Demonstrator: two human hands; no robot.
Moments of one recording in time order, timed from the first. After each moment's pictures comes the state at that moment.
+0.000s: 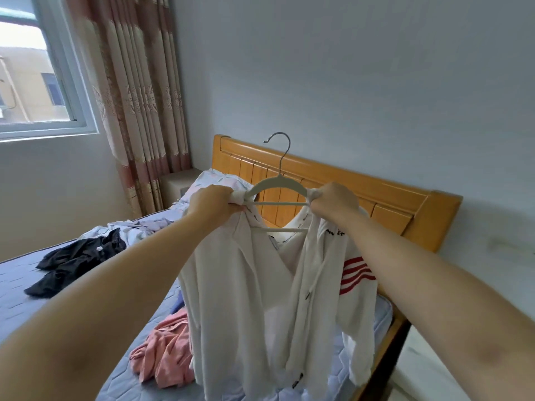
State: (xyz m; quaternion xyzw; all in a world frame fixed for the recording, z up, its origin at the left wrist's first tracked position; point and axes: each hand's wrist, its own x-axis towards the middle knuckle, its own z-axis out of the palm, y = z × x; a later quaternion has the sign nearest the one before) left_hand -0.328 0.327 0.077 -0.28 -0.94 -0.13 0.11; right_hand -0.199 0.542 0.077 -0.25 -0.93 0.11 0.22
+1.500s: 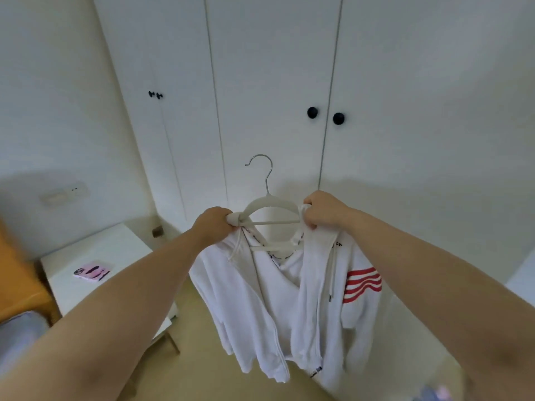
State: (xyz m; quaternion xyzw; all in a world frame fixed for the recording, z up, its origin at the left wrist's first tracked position) left_hand 0.313 0.390 -0.005 -0.89 -0.39 -0.14 -0.20; right_hand 0.522 0.232 0.038 -0.83 -0.51 0.13 0.21
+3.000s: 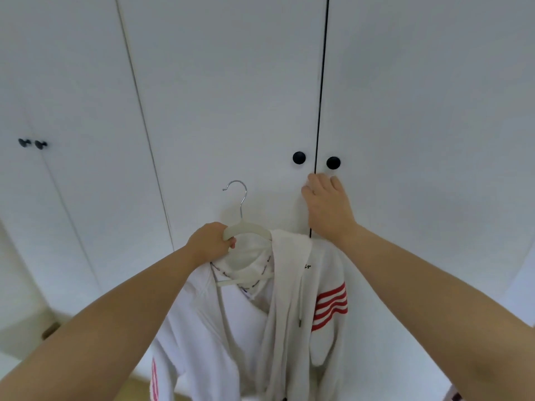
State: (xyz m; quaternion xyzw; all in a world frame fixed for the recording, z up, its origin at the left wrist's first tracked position) left_hand 0.437 0.547 0.035 -0.96 -0.19 -0.09 -0.20; right_hand 0.588 0.325 0.064 -0.78 -0.38 -0.49 0.01
